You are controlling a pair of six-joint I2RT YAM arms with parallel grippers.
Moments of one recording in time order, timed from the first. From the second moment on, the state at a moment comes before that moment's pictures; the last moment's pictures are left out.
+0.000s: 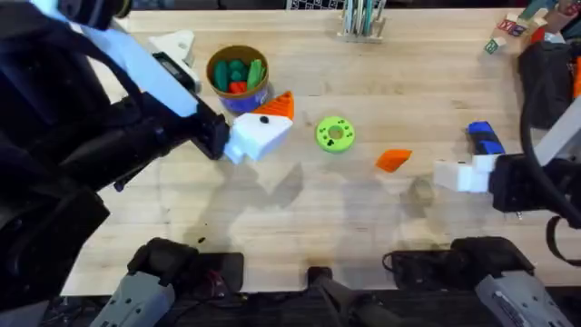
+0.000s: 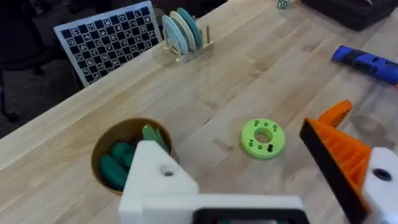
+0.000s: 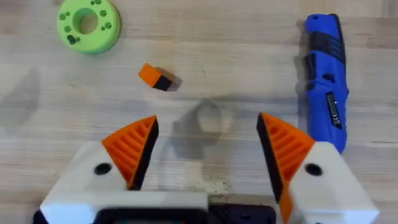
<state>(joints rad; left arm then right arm) -0.27 0.64 0.75 -0.48 0.43 0.24 0.00 0.56 0.83 -1.25 -0.02 0.00</state>
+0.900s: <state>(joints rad) -0.40 0.08 0.03 0.19 0.45 0.25 0.00 0.56 0.83 -1.25 -0.02 0.00</state>
